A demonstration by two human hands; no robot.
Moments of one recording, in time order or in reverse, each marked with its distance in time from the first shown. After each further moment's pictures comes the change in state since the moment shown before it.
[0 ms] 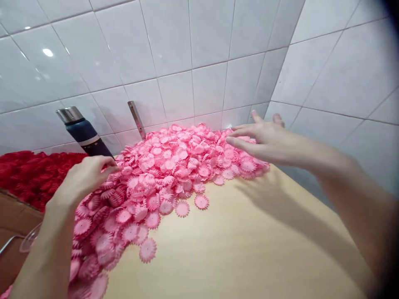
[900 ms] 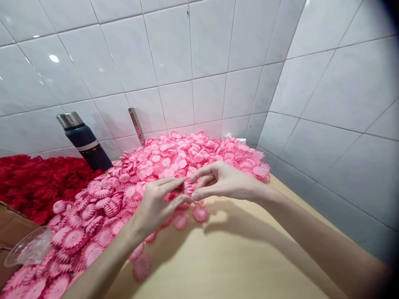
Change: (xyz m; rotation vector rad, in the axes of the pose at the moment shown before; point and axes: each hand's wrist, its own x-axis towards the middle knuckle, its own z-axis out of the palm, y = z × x) left_hand -0.044 0.123 0.049 -0.838 0.211 0.683; right_hand -0.003 -0.041 0.052 0.938 -0.594 -0.036
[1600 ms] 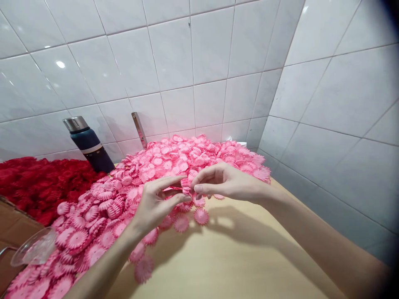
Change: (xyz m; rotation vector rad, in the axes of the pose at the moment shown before) left_hand -0.001 0.002 0.001 -0.551 0.115 -0.290; right_hand -0.004 -0.011 -0.002 0.052 -0.056 -0.142
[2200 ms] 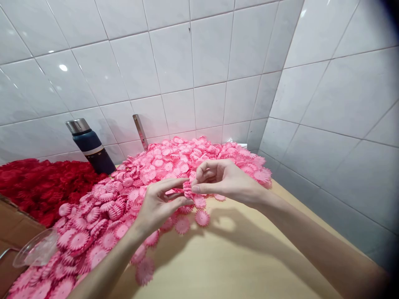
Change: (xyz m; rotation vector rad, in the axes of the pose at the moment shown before) left_hand 0.000 -0.002 0.002 -0.094 0.019 -0.094; right_hand 0.001 -0.001 0.012 0.167 0.199 -0.069
